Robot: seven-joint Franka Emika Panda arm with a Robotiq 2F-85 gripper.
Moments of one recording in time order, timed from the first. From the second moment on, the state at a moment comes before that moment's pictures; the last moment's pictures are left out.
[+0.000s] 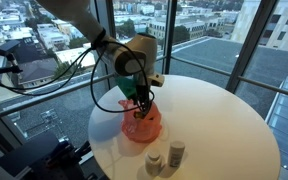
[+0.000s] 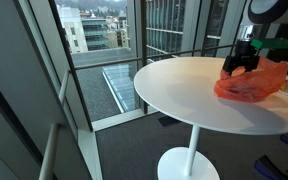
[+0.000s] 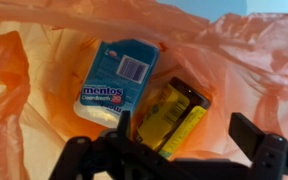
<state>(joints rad) -0.07 0.23 -0.07 -2.28 0.11 2.44 0.14</state>
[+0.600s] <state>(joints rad) -0.10 0.24 -0.07 -2.29 0.21 2.44 0.14</state>
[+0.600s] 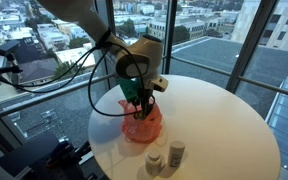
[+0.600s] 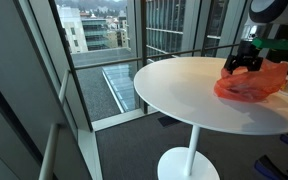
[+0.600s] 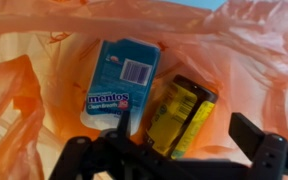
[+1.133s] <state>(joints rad) -0.13 0.24 -0.08 -2.29 0.26 2.44 0.14</state>
